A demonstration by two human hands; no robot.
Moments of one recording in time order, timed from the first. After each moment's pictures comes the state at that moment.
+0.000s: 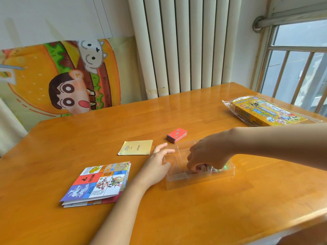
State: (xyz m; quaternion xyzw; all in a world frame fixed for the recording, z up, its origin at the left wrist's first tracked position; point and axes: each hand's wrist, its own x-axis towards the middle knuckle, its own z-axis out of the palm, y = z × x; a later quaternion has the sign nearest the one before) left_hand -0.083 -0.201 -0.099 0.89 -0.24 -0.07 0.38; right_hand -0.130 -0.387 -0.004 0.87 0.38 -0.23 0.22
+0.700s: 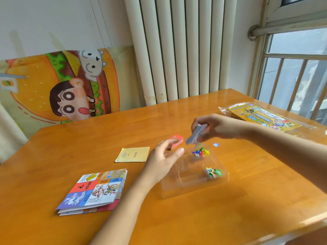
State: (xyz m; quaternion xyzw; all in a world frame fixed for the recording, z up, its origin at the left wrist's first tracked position) left_hand -0.098 -0.228 -0.062 0.80 -0.28 -0.01 0.53; right_hand -0.114 -0.458 0.011 0.90 0.20 -0.05 -0.38
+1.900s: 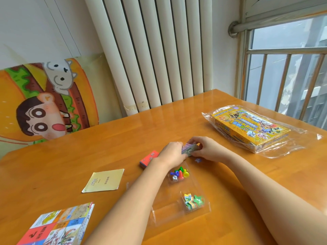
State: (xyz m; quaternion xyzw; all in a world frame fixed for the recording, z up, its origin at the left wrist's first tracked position) left_hand 0.005 -0.382 -0.072 0.94 -0.32 -0.05 0.11; right_hand -0.039 -0.540 -0.098 0.93 0.01 0.07 -0.37
